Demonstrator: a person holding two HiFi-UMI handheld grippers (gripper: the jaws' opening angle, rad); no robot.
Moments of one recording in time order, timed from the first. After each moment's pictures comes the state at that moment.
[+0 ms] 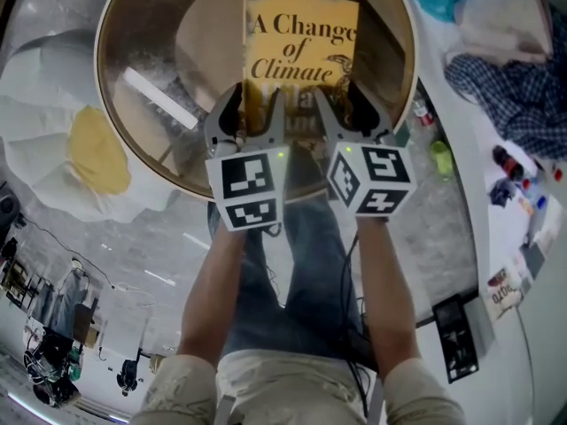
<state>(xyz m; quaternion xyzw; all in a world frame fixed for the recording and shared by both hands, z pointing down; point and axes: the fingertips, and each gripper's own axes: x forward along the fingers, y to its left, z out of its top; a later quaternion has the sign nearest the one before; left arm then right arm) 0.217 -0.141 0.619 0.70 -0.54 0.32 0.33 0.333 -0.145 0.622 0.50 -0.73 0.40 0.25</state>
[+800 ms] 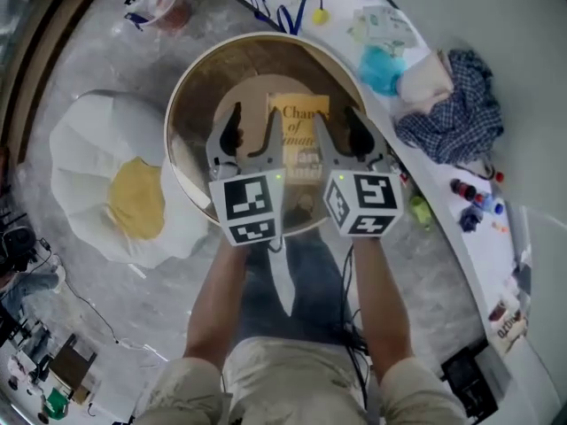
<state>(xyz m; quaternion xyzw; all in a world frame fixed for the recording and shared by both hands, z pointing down) 0.199 -0.235 0.375 0.75 -0.60 0.21 0.19 0.322 -0.229 0.384 0.54 -0.79 0.24 0.16</state>
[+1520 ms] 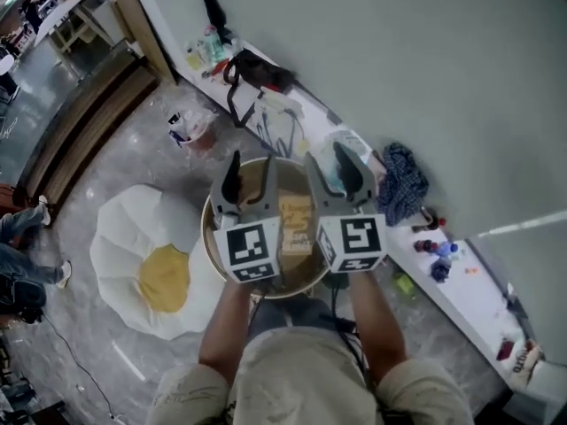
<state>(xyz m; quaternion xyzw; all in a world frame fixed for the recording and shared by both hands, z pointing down) 0.198 -0.215 0.034 0.77 -0.63 0.04 0.02 0.314 -0.214 0.025 0.55 -0.83 0.01 0.03</state>
